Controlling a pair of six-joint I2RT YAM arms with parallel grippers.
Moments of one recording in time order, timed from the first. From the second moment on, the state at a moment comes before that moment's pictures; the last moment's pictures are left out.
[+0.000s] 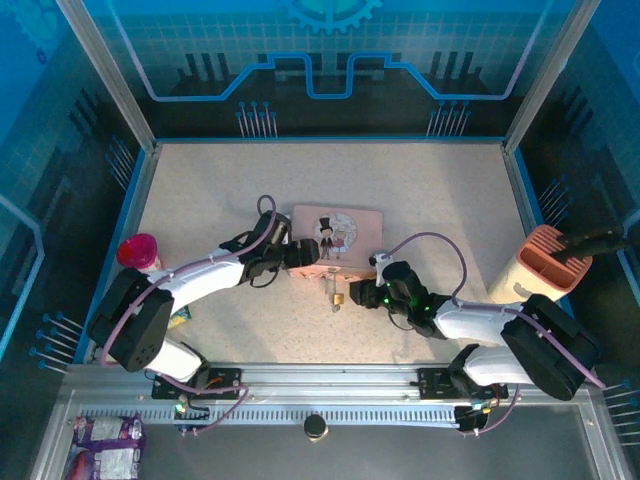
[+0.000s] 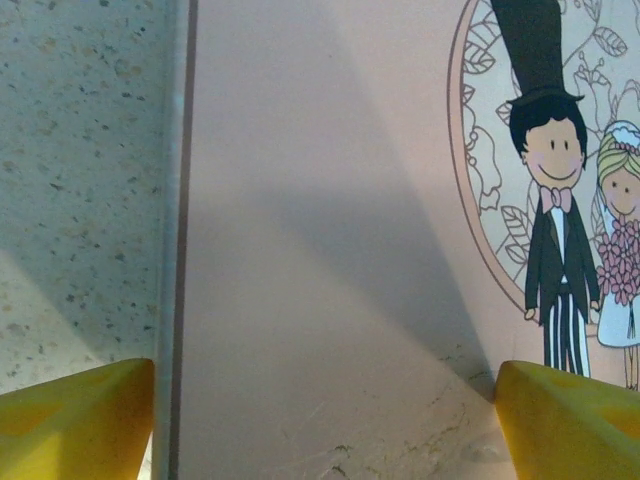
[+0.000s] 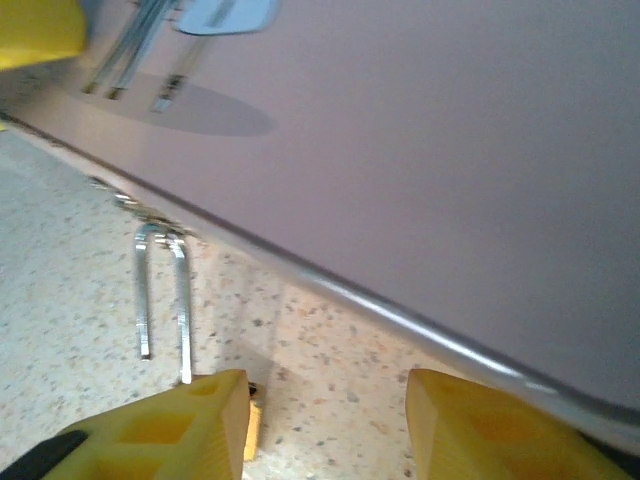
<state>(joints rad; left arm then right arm) -0.55 1.48 0.79 -0.18 0.07 -0.70 0.73 1.29 0.31 0.36 -0.05 0.54</state>
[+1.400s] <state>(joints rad) -0.57 1.43 0.72 -0.13 0.05 -0.84 0.89 1.63 0.32 0.83 0.06 0.79</state>
